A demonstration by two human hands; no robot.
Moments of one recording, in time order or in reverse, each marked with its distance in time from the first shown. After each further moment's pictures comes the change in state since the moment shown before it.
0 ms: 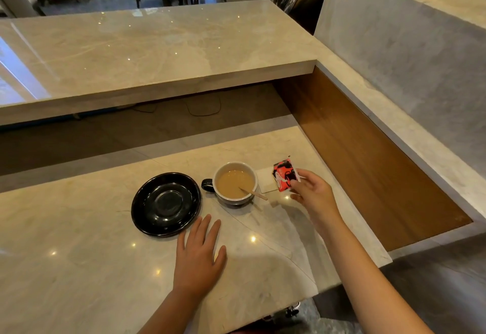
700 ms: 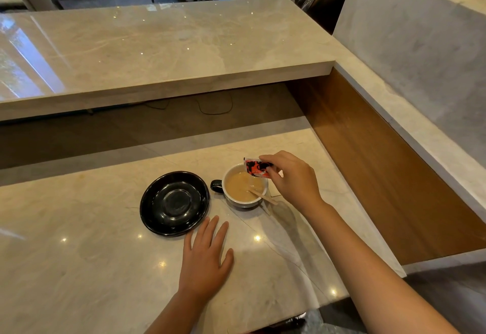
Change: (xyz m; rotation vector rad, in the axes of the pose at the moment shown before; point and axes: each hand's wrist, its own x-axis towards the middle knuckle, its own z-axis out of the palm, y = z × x) left_hand 0.000 -0.003 0.003 -0.012 -0.009 -0.013; right_hand 0.024 -0.027 0.055 -0.930 -0.113 -0.827
